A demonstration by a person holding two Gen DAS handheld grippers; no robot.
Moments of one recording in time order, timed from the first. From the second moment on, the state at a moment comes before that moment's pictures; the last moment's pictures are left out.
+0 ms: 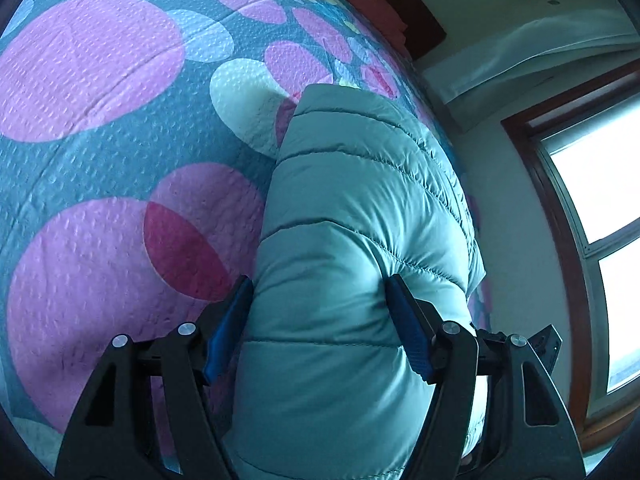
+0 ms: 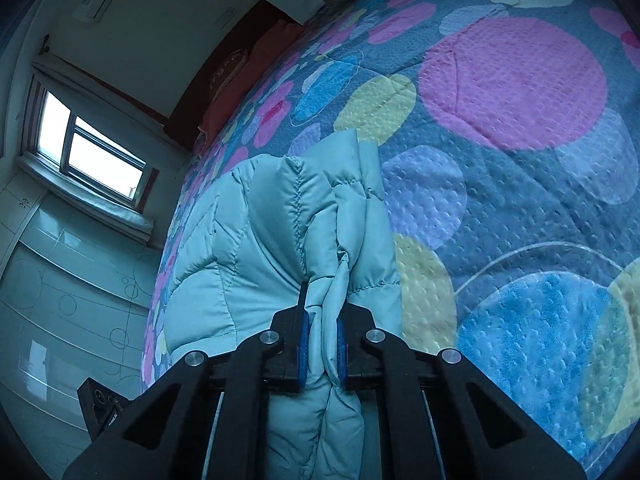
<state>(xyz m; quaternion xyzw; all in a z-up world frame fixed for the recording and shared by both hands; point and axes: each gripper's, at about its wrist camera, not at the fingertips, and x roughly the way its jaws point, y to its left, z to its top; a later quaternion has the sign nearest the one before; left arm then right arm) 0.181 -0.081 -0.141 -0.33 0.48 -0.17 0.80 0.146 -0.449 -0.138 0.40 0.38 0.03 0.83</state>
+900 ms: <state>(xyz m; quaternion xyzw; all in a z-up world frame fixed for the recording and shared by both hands) 0.135 -0.068 -0.137 -0.29 0.49 -0.18 0.81 0.067 -0.426 -0.147 0.40 0.43 0.05 0.81</state>
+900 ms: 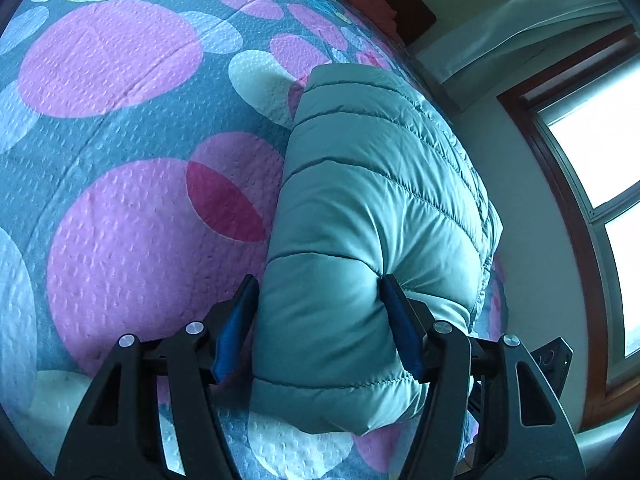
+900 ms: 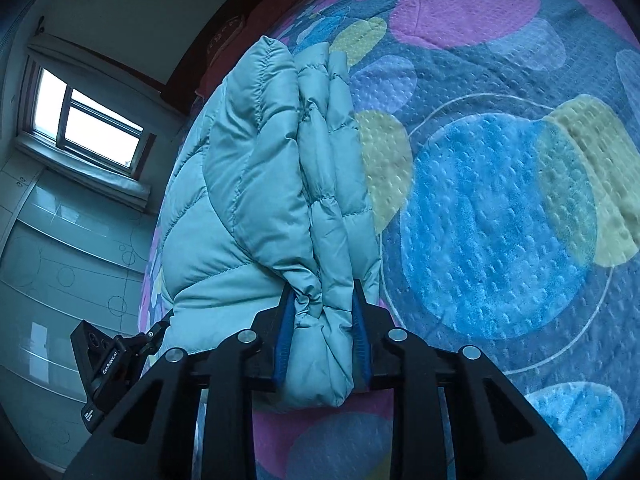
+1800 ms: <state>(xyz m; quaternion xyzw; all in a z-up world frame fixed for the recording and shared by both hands) 0.209 -0.086 -0.153 -0.34 0.52 -0.20 0.76 0.151 -0.448 -0.165 0.44 0.41 0.09 0.80</state>
